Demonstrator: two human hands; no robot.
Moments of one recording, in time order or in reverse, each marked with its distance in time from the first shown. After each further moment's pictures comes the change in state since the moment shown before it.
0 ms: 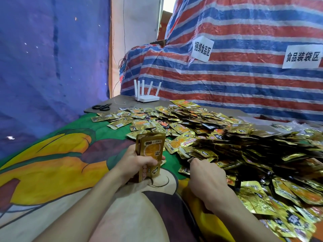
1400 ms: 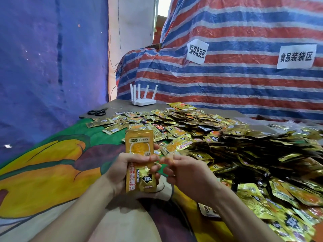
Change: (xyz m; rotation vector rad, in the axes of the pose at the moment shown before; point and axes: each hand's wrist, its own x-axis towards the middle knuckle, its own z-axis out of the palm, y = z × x) left_hand -0.008 0.019 0.009 -0.745 -0.334 -0.199; right_hand 0.016 0.002 0.008 1.874 -0.520 -0.340
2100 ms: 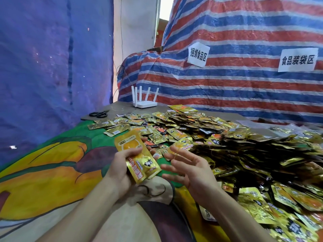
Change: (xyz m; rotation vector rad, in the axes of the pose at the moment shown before) left_hand 0.012 0.000 -0.003 -0.070 0.389 0.212; right_hand 0.002 0.006 -0.002 0.009 0.338 -0.161
